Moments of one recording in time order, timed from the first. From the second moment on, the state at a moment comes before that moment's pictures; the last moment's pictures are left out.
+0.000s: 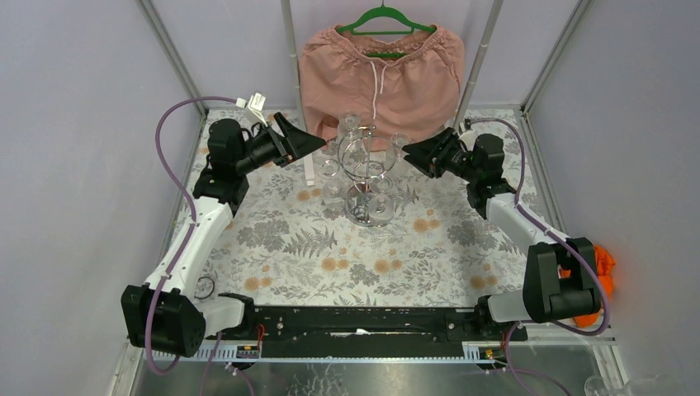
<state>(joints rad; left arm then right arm) -0.16 1.20 1.06 0.02 0.70 -0.85 0.16 1.40 0.82 0.41 -0.67 1.28</state>
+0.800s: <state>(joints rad) -0.16 1.21 1.05 0.02 0.71 -0.85 0.15 1.49 1.09 -0.01 -0.49 0.87</state>
